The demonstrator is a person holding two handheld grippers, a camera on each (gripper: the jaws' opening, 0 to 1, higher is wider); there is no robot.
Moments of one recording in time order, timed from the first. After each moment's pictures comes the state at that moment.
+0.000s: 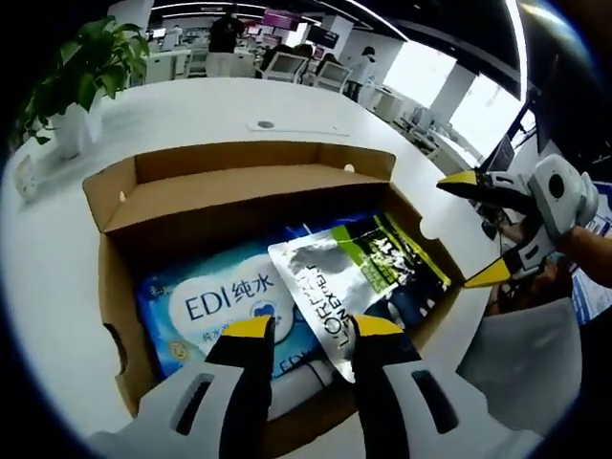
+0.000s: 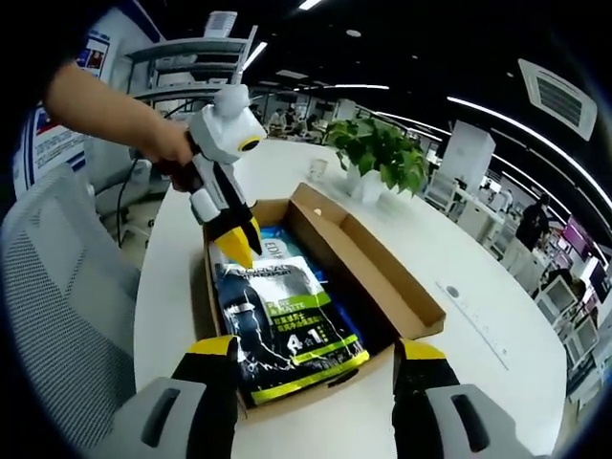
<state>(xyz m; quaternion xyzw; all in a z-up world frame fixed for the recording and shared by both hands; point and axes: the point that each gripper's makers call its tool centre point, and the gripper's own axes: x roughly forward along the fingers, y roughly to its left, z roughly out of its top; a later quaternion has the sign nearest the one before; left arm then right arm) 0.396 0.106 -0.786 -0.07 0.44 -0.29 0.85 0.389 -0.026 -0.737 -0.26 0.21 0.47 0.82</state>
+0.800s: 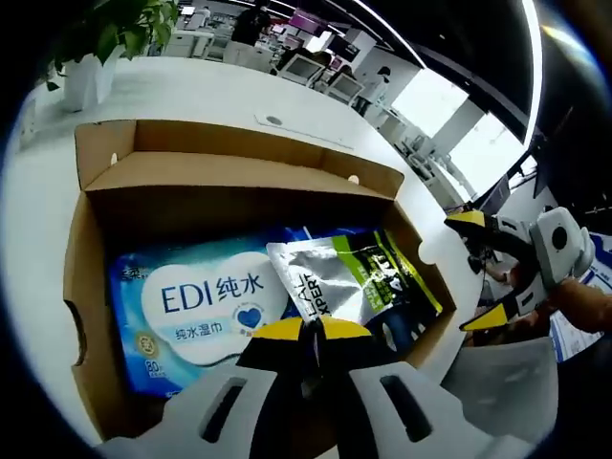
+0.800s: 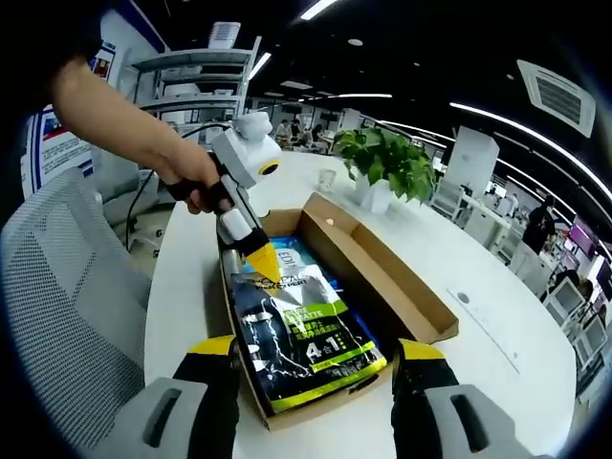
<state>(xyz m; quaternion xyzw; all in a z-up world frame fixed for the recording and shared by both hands) 0.401 0.095 -0.791 -0.16 0.44 -0.28 0.84 0.377 -0.015 -0.737 -0.24 0.20 0.49 0.82</state>
